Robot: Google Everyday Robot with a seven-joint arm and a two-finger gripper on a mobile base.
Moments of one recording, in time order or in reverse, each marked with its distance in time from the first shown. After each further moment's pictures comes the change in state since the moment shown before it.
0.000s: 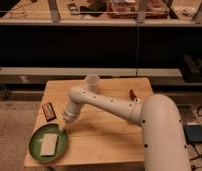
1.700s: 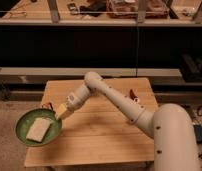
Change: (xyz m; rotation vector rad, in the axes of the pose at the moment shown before) arm 0.008 -0.068 -0.108 0.499 0.085 0.043
